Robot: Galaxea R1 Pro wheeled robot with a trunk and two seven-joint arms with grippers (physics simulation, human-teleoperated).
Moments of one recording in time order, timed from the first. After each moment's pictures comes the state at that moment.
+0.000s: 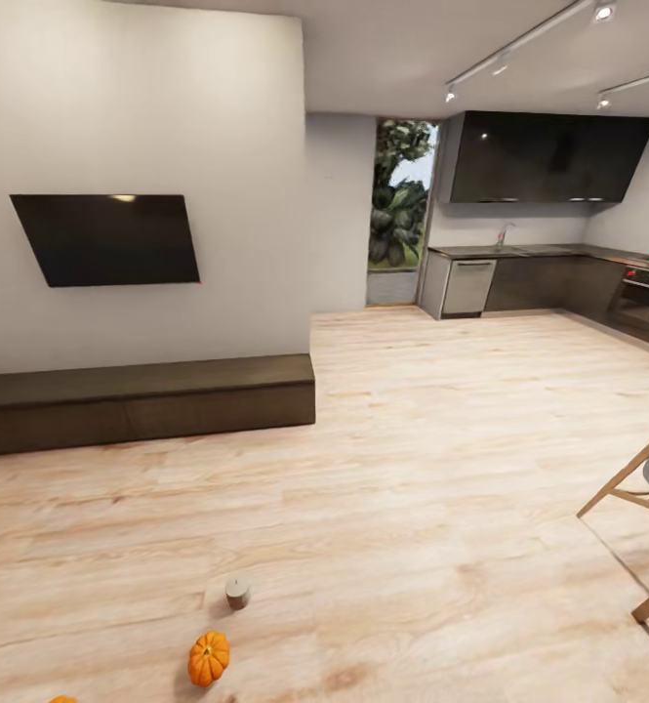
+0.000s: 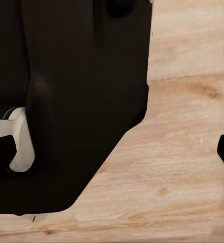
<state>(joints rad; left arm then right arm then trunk) 0.00 0.01 0.00 -0.03 -0.01 -0.06 0.01 -0.02 0.00 0.00 0.00 0.01 -0.03 0.00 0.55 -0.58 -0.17</state>
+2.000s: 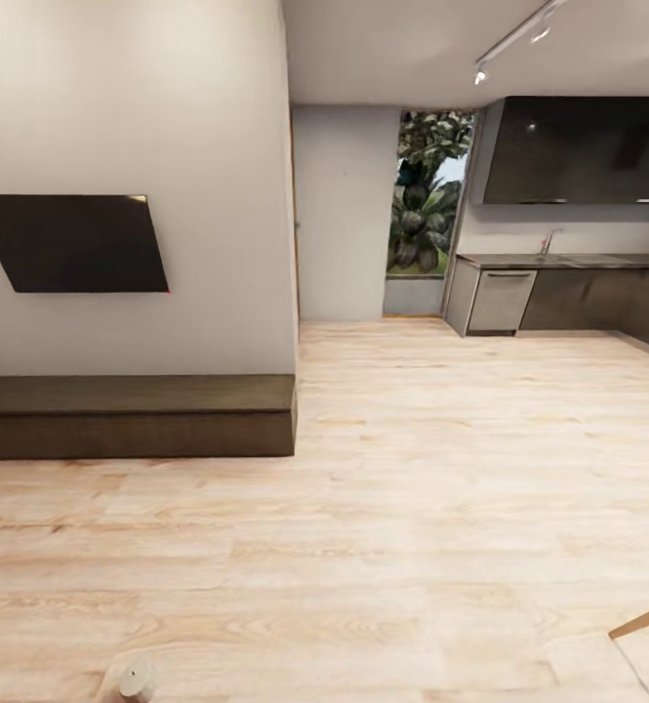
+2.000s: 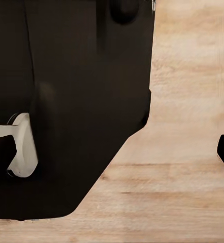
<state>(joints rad) 0.00 0.00 -0.01 -0.03 -0.01 -0.06 0.01 -0.02 0.01 0.00 0.00 0.01 -0.05 0.00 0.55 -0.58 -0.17</state>
